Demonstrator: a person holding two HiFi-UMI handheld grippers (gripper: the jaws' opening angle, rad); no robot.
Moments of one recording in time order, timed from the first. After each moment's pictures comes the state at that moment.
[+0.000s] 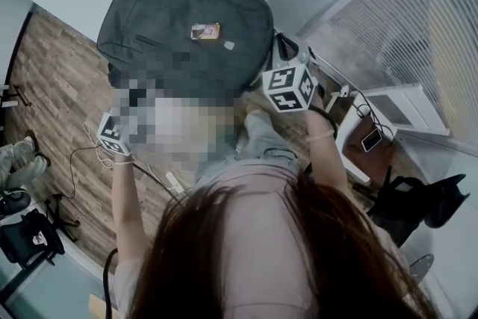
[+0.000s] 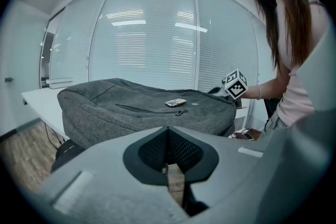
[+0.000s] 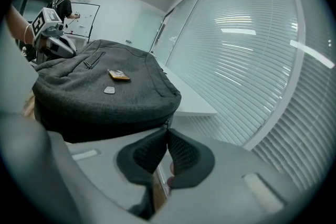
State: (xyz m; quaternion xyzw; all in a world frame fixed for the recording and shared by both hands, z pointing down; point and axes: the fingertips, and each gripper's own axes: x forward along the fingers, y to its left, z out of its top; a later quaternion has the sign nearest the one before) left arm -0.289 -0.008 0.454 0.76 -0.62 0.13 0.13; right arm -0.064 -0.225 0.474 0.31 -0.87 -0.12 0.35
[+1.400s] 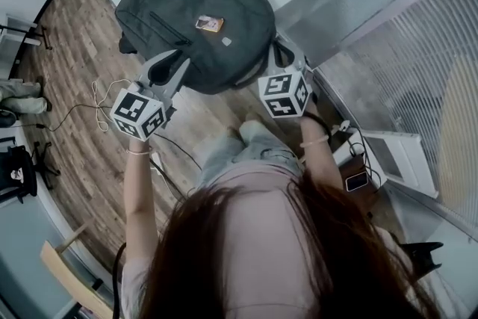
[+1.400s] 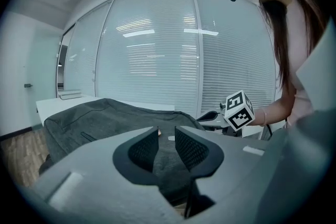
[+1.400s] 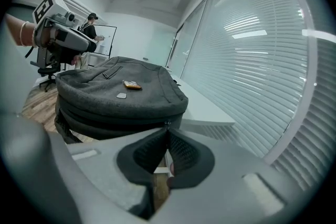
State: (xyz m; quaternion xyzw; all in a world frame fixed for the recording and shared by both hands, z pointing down) left arm -0.176 -0.060 0.381 0.70 -0.70 0.10 0.11; right arm -0.066 -0.225 0.472 0.19 -0.93 -0.12 0.29
